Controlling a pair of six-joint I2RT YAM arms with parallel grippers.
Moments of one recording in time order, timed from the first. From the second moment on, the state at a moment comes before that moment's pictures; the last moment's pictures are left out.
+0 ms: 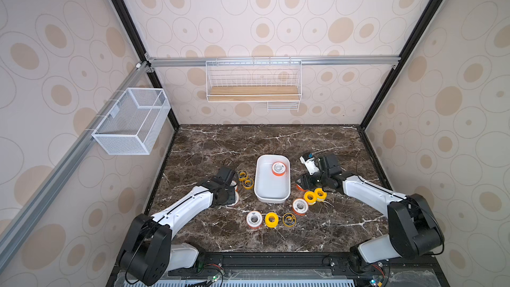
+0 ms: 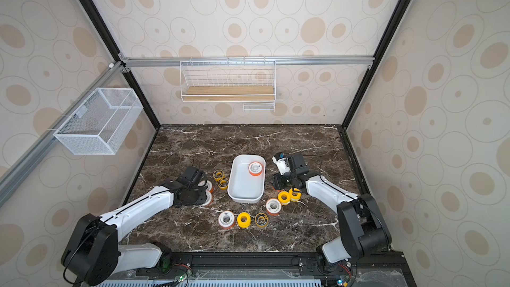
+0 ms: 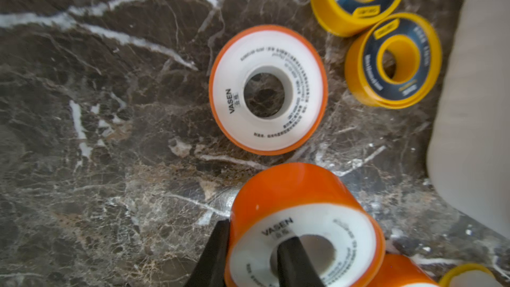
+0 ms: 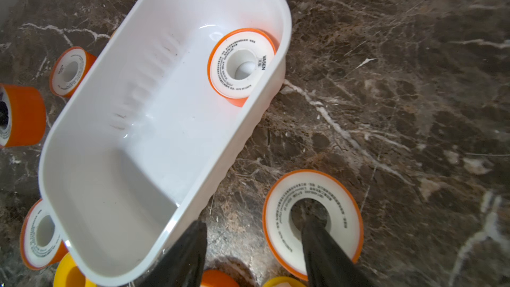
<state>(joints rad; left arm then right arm) -0.44 1.28 0.76 -0.68 -0.12 -0.50 0.45 1.48 0.82 -0.23 -0.36 0.00</state>
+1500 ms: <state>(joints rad) -0.65 1.81 1.37 -0.72 0.08 -0.40 0.45 1.71 0.97 -0.20 -0.52 0.06</state>
